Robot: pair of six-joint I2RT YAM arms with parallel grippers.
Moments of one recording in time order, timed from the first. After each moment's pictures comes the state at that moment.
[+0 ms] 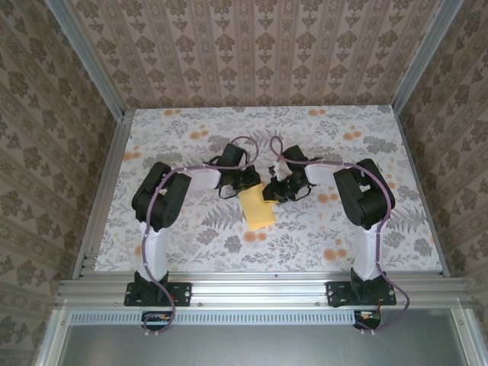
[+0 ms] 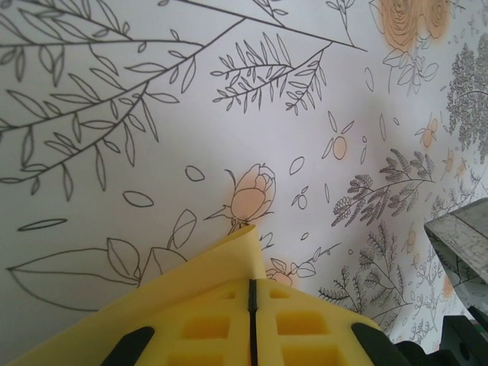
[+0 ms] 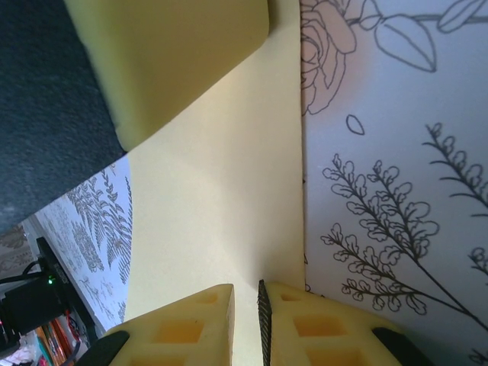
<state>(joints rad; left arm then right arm) -0.61 2.06 1.21 -0.03 0.41 -0.79 0.38 2.02 1.19 -0.42 -0.71 0.36</state>
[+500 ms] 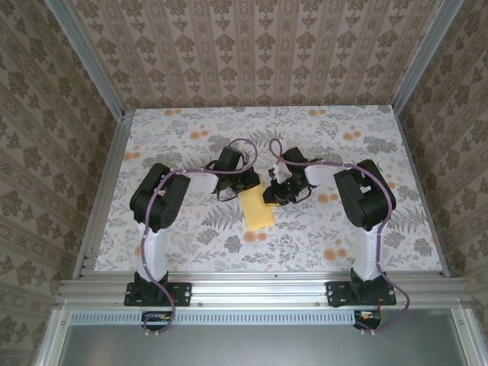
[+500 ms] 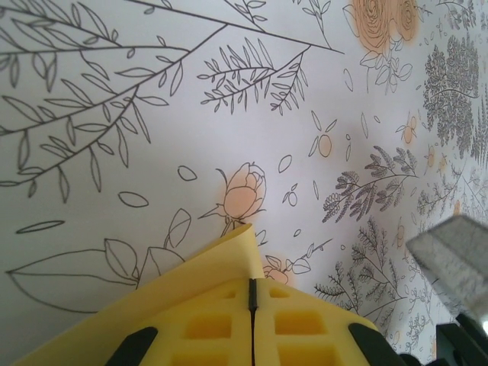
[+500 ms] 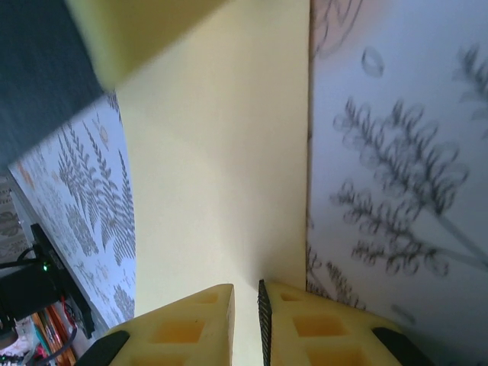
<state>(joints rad) -0.60 2.05 1.14 0.09 0.42 -0.77 0.40 2.00 1.15 -0.45 -0.72 0.34</state>
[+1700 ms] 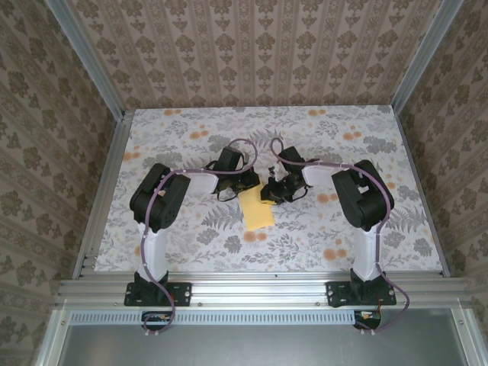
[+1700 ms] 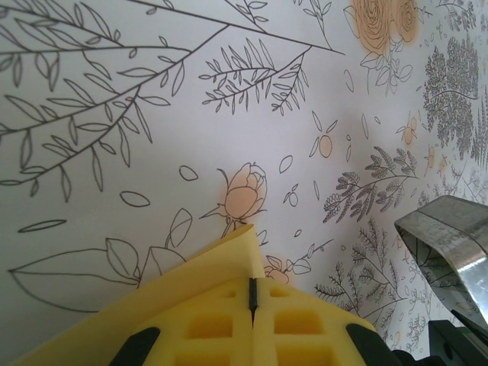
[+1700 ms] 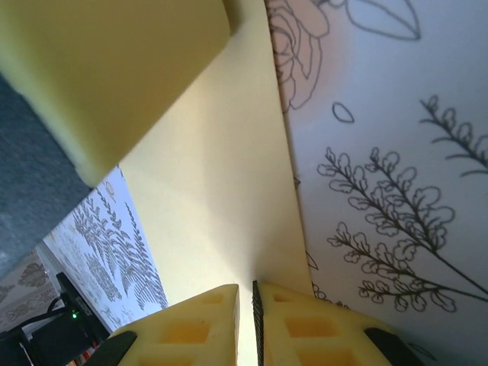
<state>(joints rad) -0.60 2.05 1.14 0.09 0.42 -0.78 0.42 2.00 1.16 -0.38 -0.67 0.55</state>
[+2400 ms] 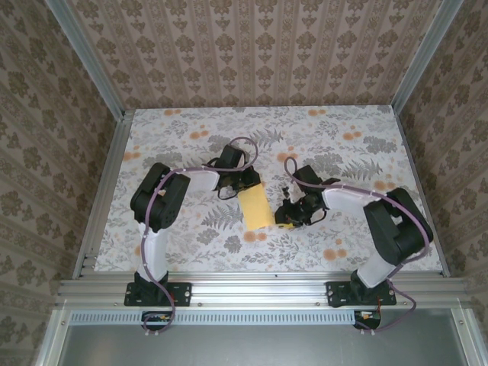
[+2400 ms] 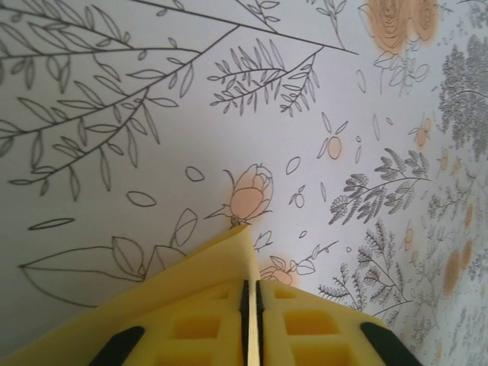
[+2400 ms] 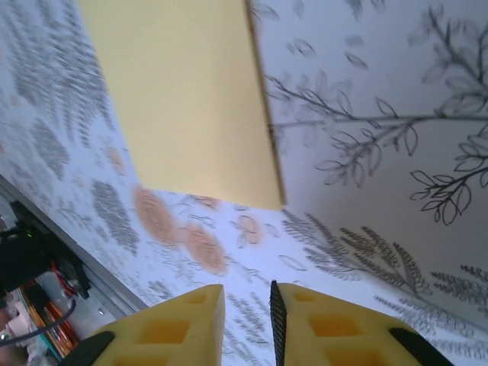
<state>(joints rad) -0.61 2.05 1.20 -0.03 0.40 -0.77 0.44 1.60 0.84 -0.50 -0.59 0.52</state>
